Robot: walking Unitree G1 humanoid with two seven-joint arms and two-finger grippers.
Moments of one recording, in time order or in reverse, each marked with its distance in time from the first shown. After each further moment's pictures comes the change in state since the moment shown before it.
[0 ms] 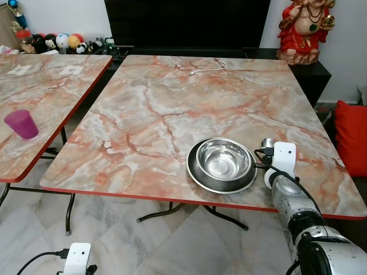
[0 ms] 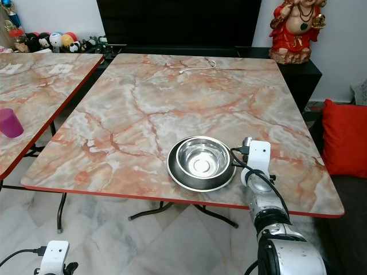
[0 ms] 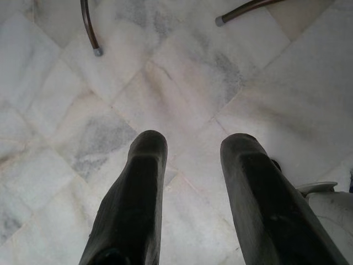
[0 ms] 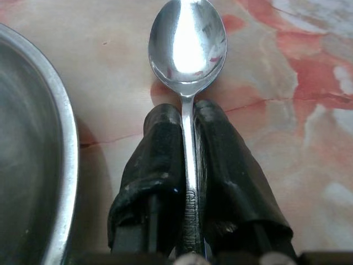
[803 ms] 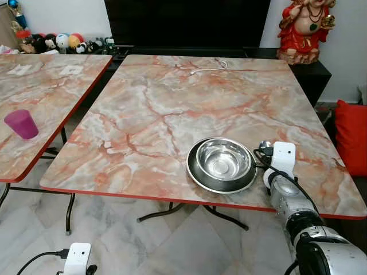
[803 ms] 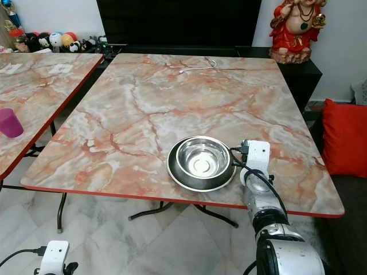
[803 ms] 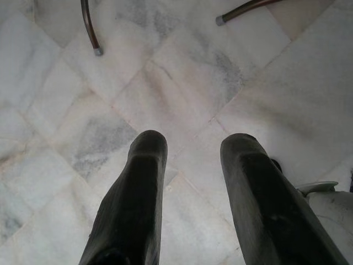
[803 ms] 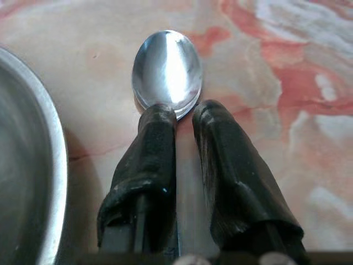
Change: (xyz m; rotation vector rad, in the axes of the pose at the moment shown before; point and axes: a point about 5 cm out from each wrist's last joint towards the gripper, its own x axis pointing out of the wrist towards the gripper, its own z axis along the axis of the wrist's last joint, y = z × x) left arm 0.000 0.000 0.000 0.000 0.000 0.000; right arm 0.000 -0.001 0.003 0.005 -0.033 -0.038
